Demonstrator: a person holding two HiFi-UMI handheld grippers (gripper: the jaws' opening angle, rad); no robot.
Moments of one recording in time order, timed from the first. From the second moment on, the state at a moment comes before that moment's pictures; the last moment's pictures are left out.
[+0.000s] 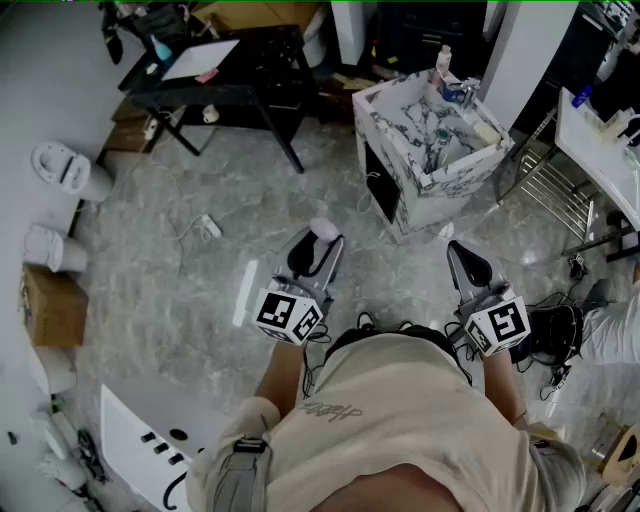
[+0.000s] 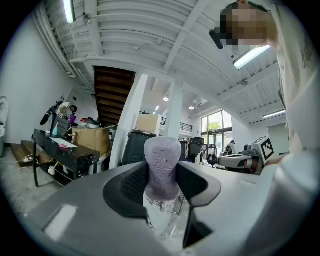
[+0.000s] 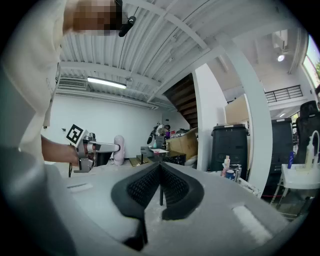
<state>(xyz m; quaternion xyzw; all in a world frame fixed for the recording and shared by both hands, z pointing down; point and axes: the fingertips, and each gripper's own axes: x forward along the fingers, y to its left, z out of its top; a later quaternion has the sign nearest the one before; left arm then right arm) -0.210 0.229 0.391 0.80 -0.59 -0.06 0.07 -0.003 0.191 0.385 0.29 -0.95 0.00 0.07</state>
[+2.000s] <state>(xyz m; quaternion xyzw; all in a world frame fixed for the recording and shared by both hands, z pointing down) -0.197 -0.113 0.367 0.87 -0.49 0.00 0.08 -0.036 -0.119 0.440 0.33 -0.94 0.10 0.04</state>
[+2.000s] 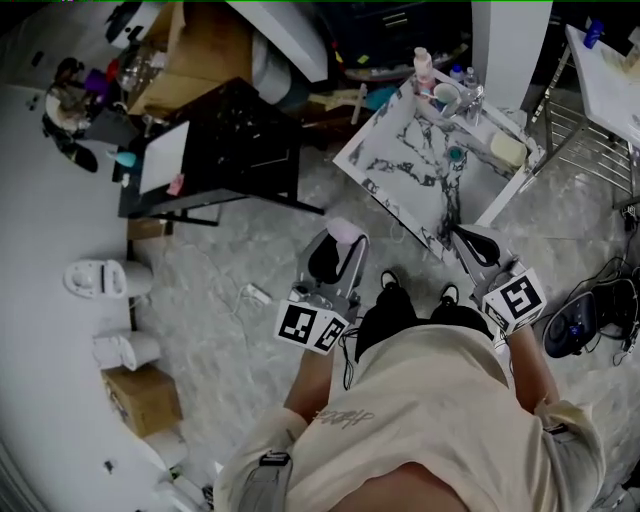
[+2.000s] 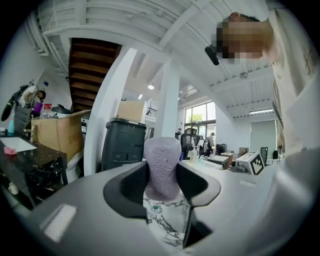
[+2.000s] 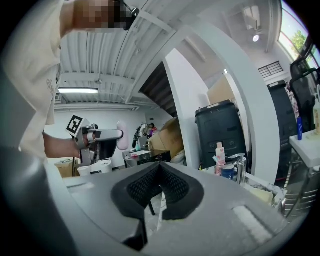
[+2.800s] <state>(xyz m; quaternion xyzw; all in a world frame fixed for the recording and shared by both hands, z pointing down) -0.178 -0.267 0.381 0.98 -0.19 -0.01 0.07 -0.039 -0.182 0.403 0.59 -0.80 0.07 0.05</state>
